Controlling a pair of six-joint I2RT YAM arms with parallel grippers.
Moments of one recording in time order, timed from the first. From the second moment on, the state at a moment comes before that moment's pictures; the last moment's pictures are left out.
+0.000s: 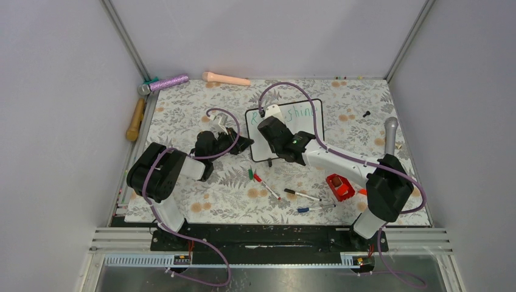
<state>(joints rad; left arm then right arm) -0.36 1.76 0.54 1.05 0.47 -0.66 0.88 1.64 1.24 -0.42 0.54 0.25</state>
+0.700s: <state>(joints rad) -0.36 1.76 0.54 1.05 0.47 -0.66 0.88 1.65 1.25 -0.44 0.59 0.22</state>
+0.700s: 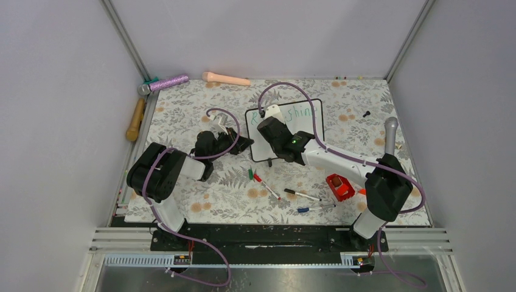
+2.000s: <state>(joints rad) -0.36 1.76 0.54 1.05 0.47 -0.66 0.81 1.61 1.24 -0.41 0.54 0.21</state>
